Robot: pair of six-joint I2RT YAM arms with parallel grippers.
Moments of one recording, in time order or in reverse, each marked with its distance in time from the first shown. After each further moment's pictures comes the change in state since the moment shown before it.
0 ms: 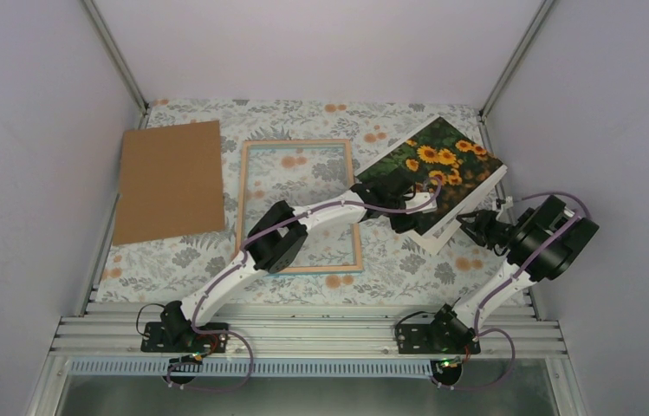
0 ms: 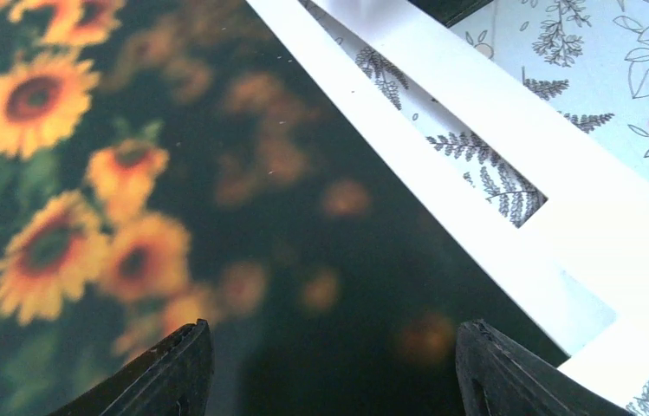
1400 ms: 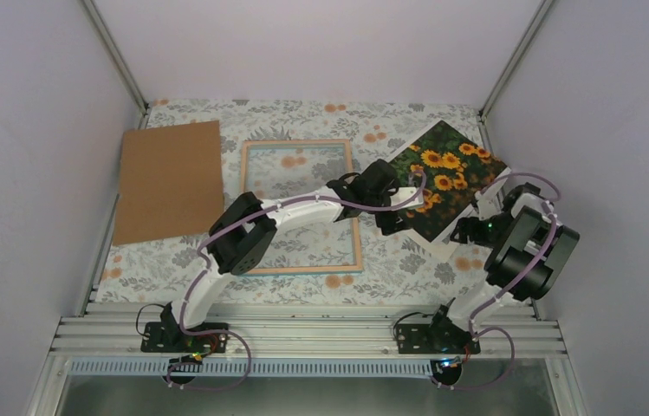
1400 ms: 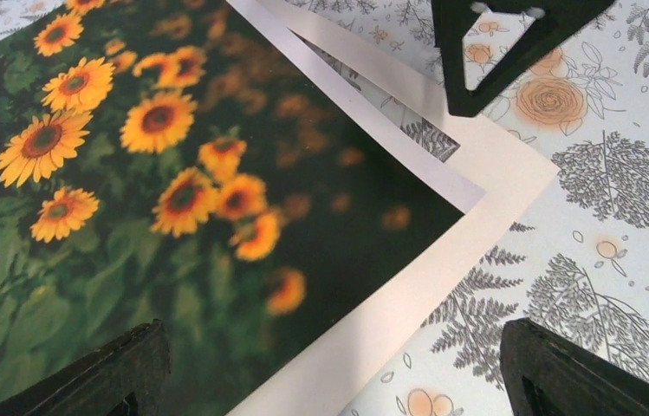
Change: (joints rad) left arm 0.013 -0.415 -0.498 0.149 0.028 0.035; right arm 0.214 -0.298 -0.051 -0.154 0.702 -0.309
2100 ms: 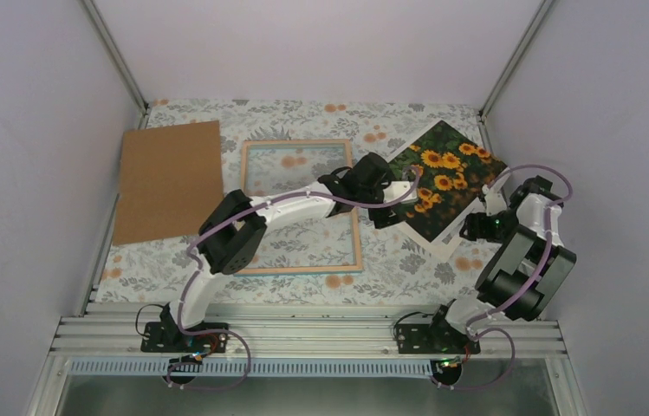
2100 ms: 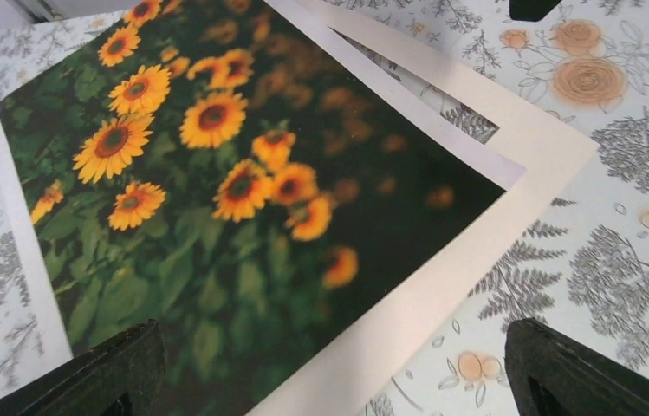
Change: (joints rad) left arm 0.032 -0.085 -0.067 0.006 -0.027 0.076; right arm -0.027 -0.143 0.066 -0.132 -0.014 -0.013
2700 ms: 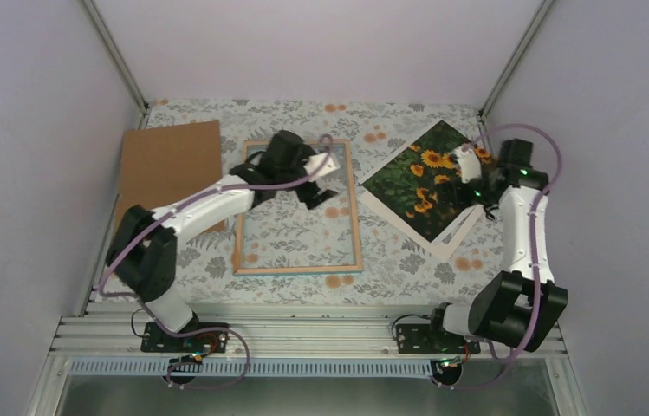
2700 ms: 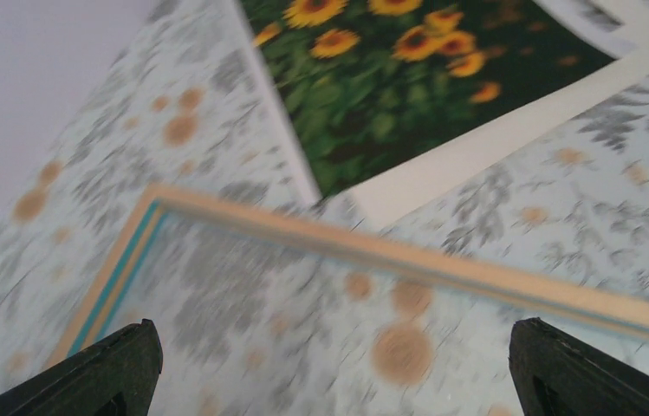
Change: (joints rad) left arm 0.332 -0.553 -0.507 -0.045 -0.002 -0.016; right arm 0.360 -0.193 0.177 -0.019 -0.285 0.057
